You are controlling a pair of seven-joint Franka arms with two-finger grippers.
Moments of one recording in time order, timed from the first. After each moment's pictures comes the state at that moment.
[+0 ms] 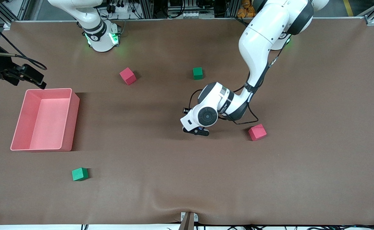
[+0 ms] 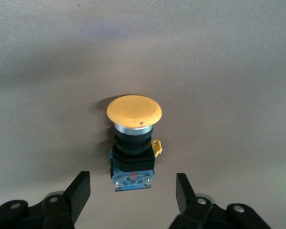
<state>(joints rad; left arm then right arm) -0.61 0.92 -0.13 -1.28 -0.26 1.95 -0.39 0.03 -0.02 0.04 -1.55 0.02 1.56 0.23</state>
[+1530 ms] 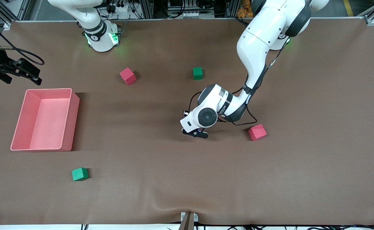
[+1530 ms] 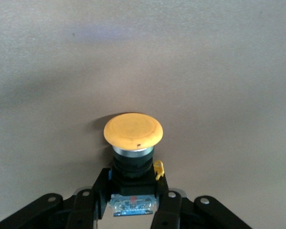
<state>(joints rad) -0.62 0.94 -0.11 -1.27 -0.26 2.01 -0.35 0.03 -0.02 0.04 -1.51 -0.02 1.53 0.13</state>
